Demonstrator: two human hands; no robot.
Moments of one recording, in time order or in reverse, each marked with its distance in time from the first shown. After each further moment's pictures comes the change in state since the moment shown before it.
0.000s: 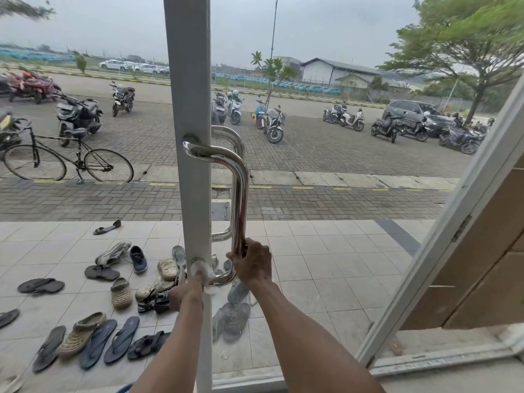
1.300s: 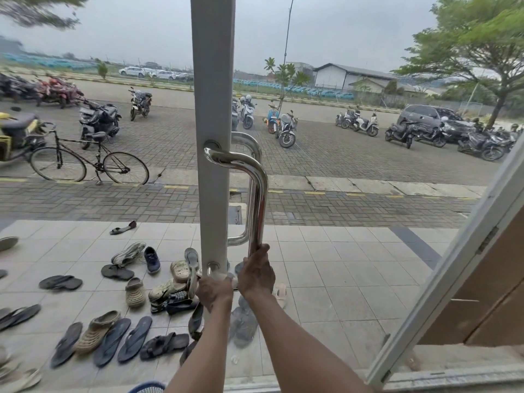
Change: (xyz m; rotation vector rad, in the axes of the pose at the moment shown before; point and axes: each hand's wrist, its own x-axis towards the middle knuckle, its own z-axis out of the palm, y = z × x) left_hand -0.020 0.004 0.022 0.366 0.108 0.299; right_hand -0.009 -0.015 0.034 -0.005 -0.014 0.202
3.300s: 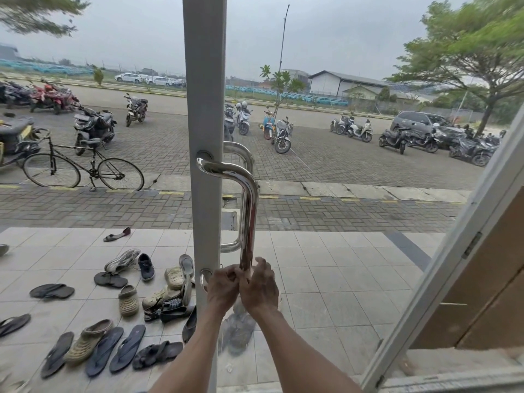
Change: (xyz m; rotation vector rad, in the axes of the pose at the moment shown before) left_hand -0.009 0.006 -0.003 -0.024 -0.404 0.695; right_hand -0.012 0.024 -0.022 -0.101 -0.020 -0.105
